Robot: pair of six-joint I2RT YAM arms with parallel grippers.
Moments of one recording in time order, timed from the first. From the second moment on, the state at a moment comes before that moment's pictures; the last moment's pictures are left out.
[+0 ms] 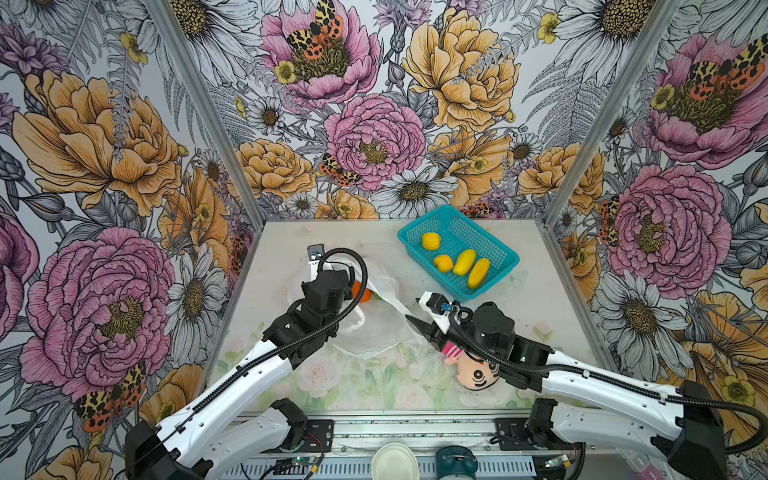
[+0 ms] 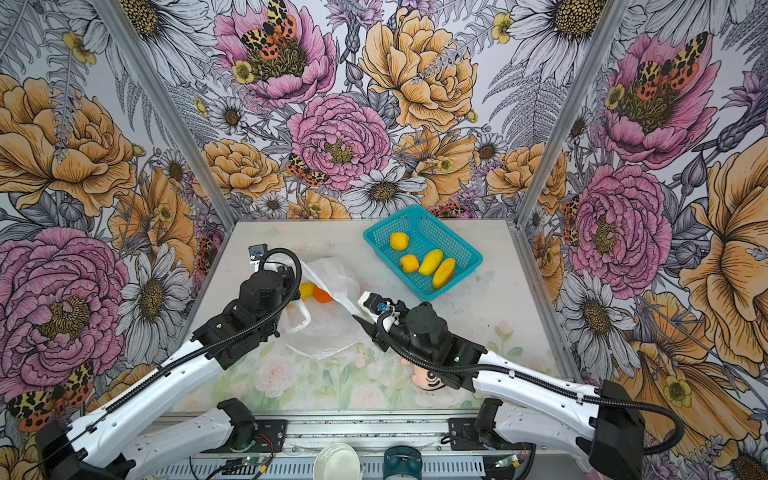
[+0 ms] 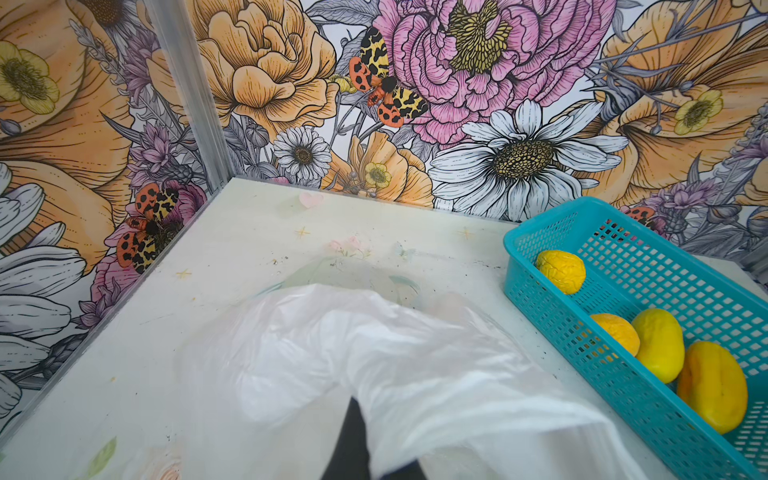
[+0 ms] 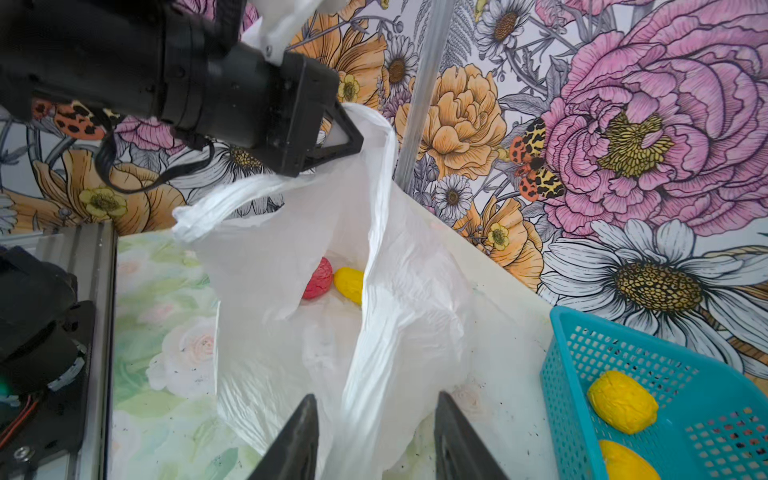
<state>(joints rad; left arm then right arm) -0.66 0.97 0.87 -0.31 -0.73 -0.39 1.00 1.05 0.68 0.15 0.05 -0.19</state>
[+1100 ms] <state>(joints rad) -0.66 0.96 0.87 -0.31 -0.73 -0.39 1.15 1.06 0.72 0.17 0.18 -0.29</state>
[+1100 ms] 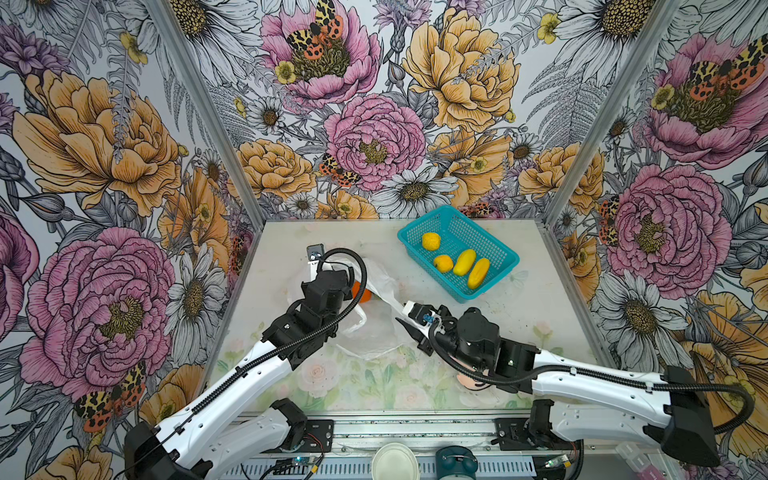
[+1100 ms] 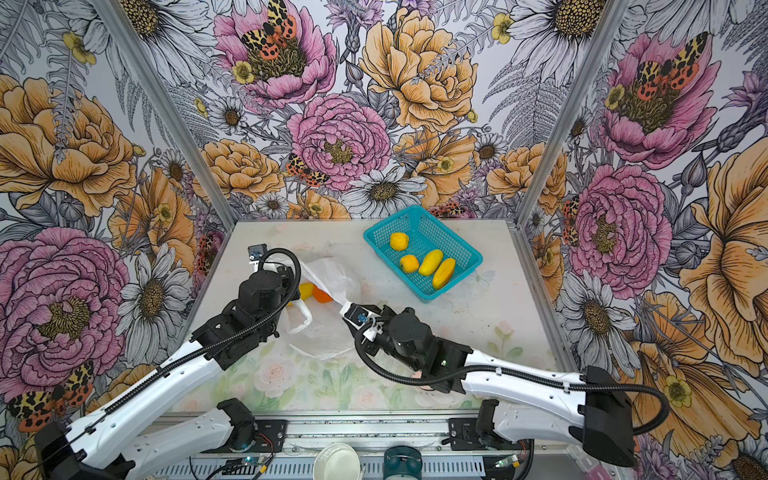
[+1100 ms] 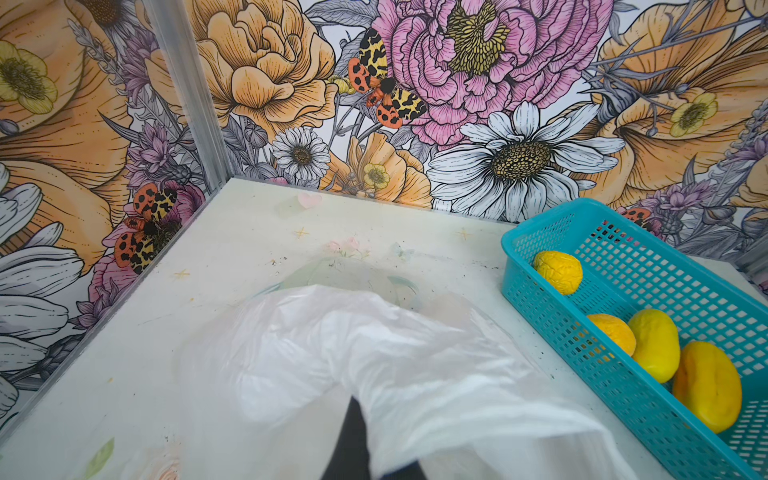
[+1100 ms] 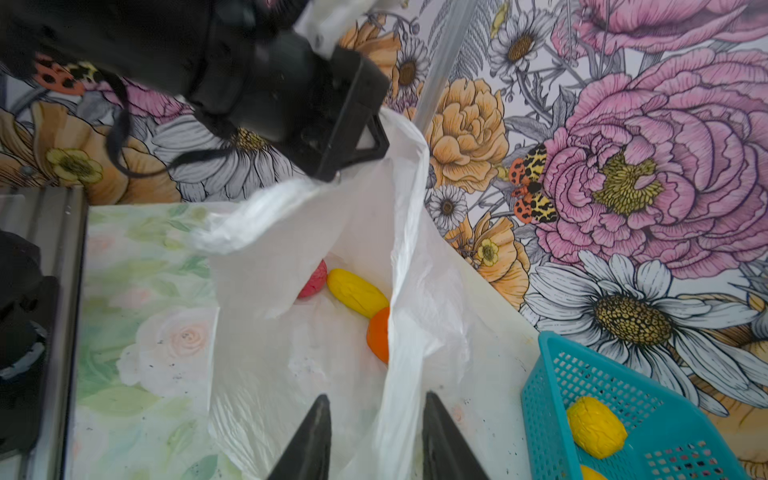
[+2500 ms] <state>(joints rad) -0.66 0.95 0.87 -0.31 -0.72 -0.39 1.07 1.96 1.19 0.22 0.18 -0.18</state>
